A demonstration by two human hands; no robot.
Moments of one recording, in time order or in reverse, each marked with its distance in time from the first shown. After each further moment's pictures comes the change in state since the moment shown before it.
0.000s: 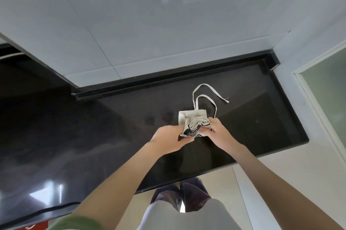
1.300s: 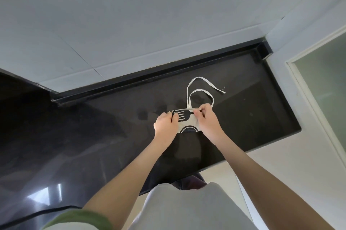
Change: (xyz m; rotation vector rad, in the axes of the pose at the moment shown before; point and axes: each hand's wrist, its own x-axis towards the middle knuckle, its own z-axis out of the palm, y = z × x) left_hand 0.044 0.016 0.005 -0.502 0.163 -0.569; right_hand 0.032 -0.005 0.014 0.279 0.318 0.236
